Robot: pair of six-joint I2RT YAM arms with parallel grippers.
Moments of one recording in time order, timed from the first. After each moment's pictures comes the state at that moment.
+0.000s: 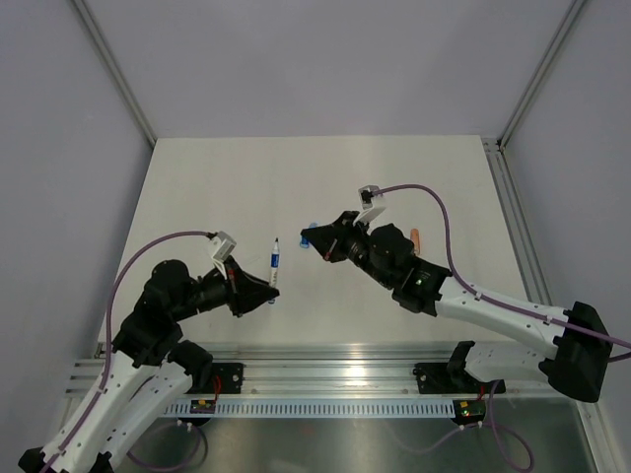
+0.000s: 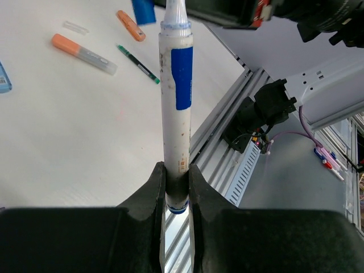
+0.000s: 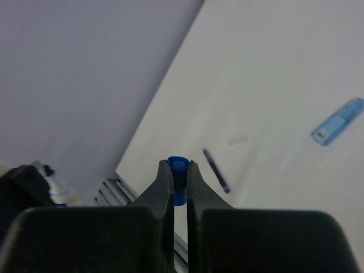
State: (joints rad) left arm -0.52 0.42 0.61 -0.42 0.57 -0.45; right arm 0.97 1.19 0.85 0.20 0.20 0.75
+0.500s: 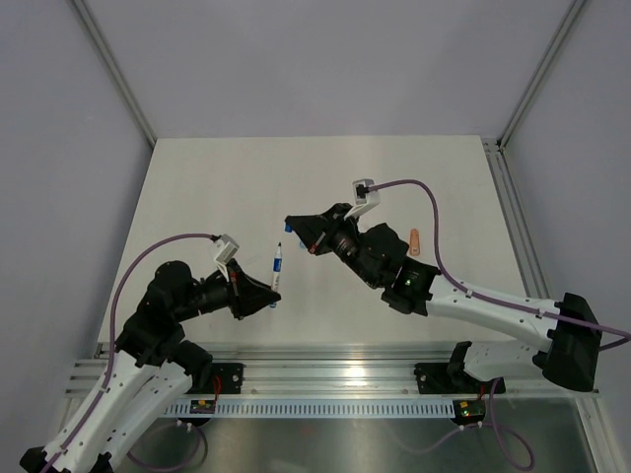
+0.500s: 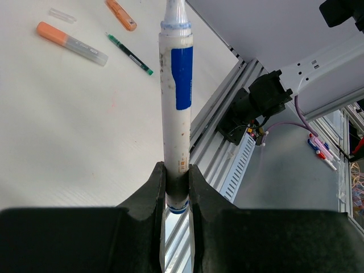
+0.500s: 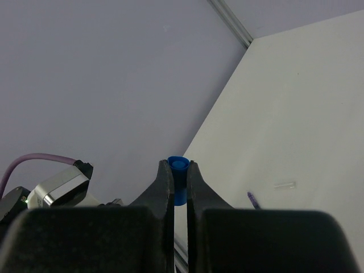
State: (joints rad) left arm -0.52 0.42 0.58 -0.41 0.62 -0.45; right arm 1.08 1.24 0.94 0.39 0.34 0.75
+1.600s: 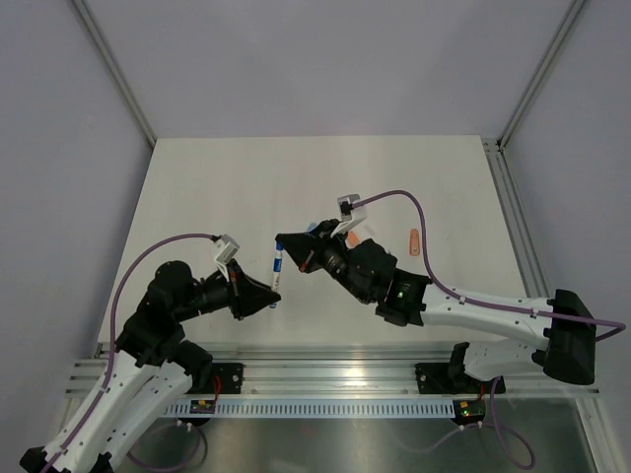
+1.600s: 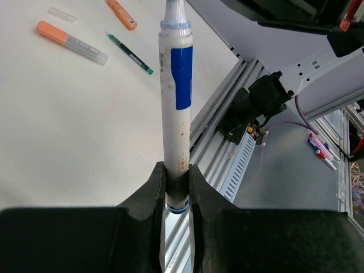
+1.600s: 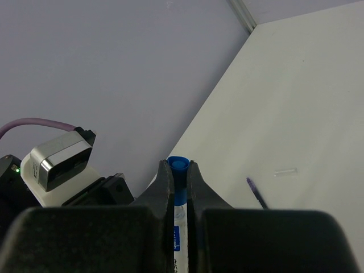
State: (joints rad) left arm -0.52 0.42 0.58 -0.41 0.62 -0.45; right arm 1.19 1.27 0.94 0.39 0.41 0.68
